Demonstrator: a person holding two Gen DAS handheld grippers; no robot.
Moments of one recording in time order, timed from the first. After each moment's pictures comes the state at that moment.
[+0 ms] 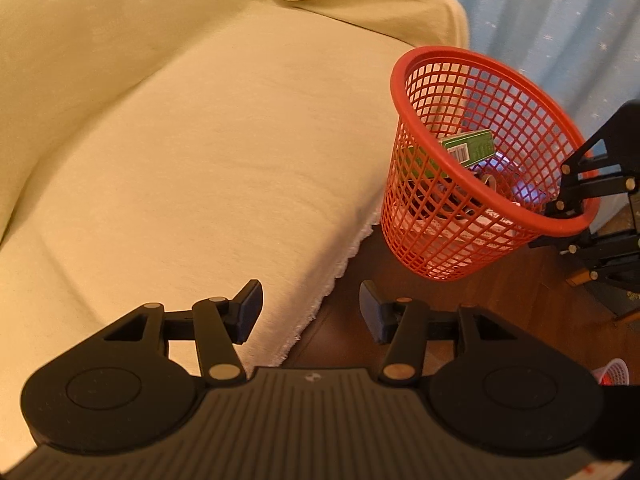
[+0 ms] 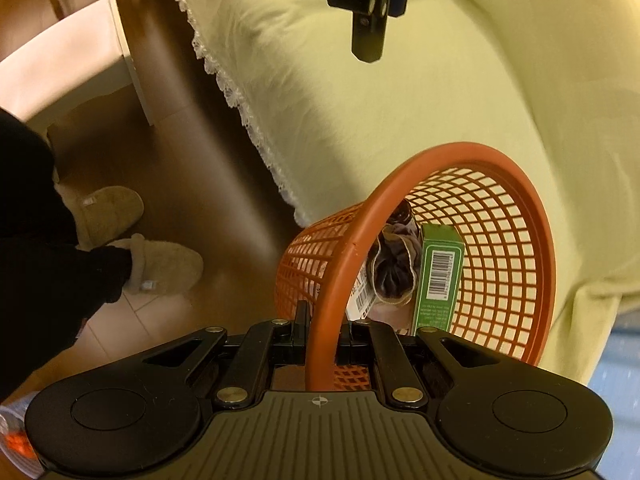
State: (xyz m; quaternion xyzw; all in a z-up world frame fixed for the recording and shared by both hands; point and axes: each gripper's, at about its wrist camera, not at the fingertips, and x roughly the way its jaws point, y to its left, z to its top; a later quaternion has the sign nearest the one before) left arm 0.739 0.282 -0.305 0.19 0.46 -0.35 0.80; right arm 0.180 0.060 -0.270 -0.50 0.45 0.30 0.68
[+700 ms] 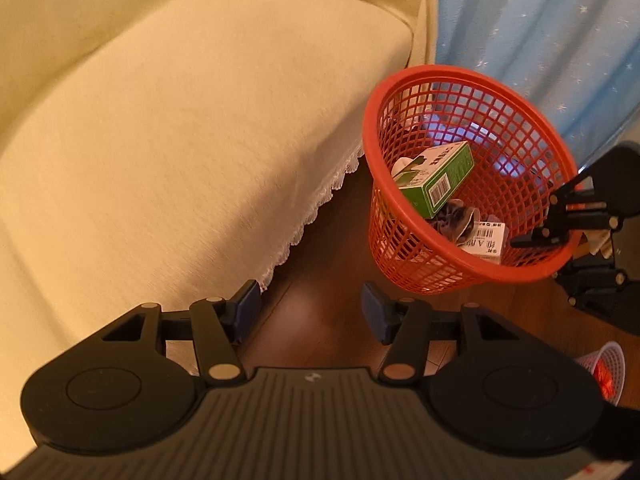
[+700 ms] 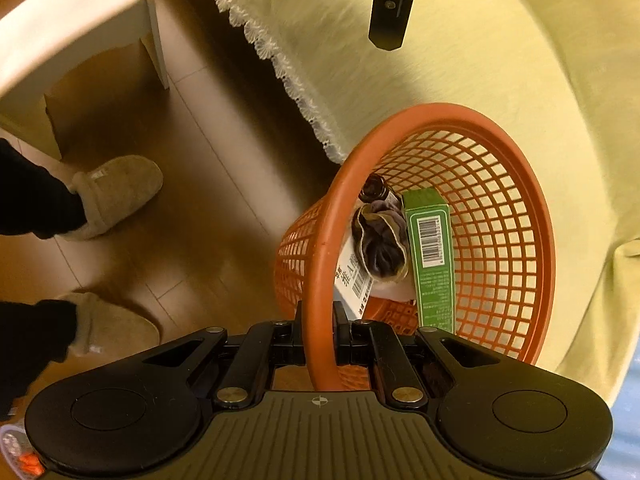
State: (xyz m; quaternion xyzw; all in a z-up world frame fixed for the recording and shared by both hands) left arm 0.823 0.278 -0.391 0.18 0.47 -0.36 0.78; right arm 0.137 0.048 -0.395 -0.49 0.47 0.30 0.67
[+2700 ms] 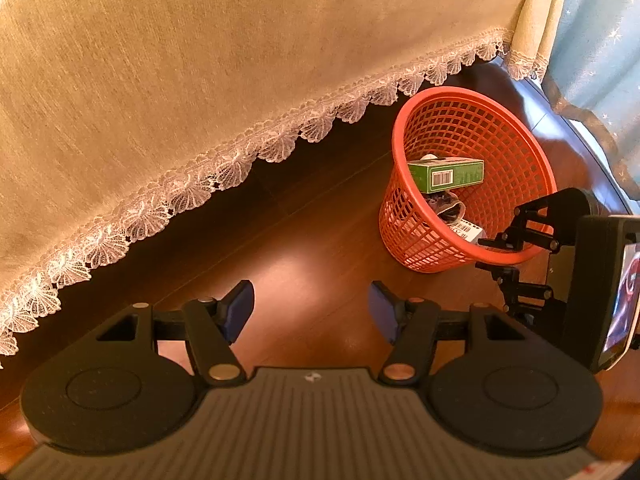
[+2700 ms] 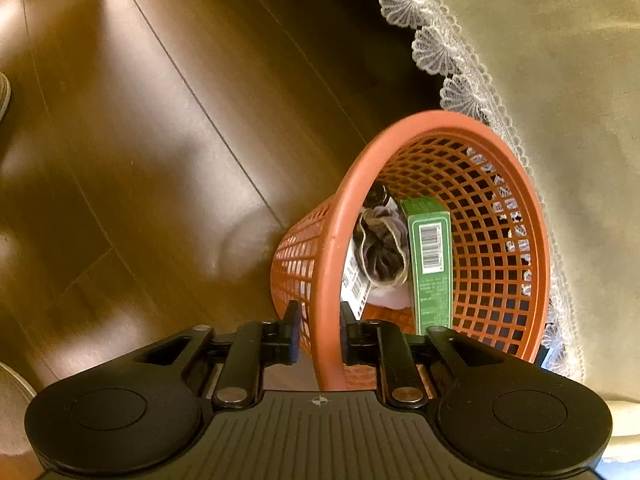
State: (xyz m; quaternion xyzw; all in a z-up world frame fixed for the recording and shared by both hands) left arm 0.942 0.240 -0.675 0.08 0.52 -0.23 0.82; right arm 0.216 -0.006 -0.753 -0.50 0.45 0.27 0.69
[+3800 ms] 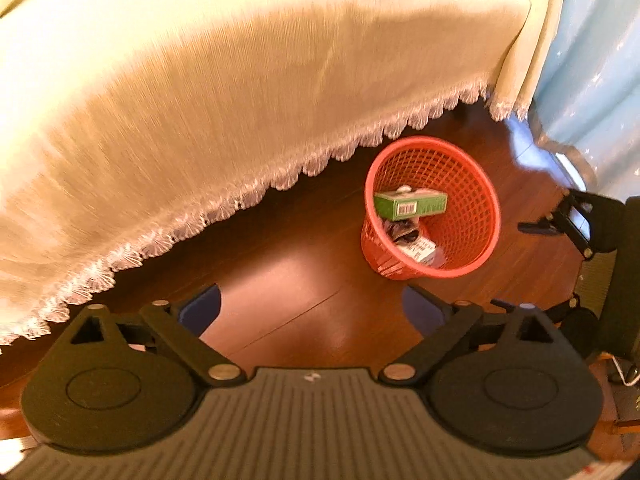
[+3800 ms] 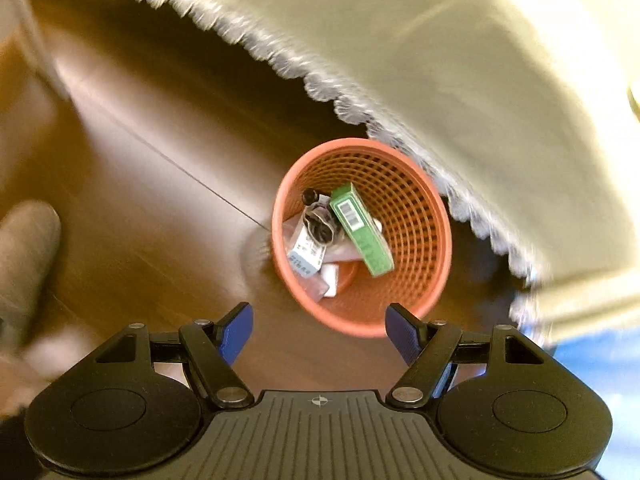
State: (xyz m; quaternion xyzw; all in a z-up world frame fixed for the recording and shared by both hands) left arm 0.916 0.255 -0.546 0.06 0.53 -0.20 0.82; right arm 0.182 -0.016 -0.566 -0.33 0.53 0.19 0.76
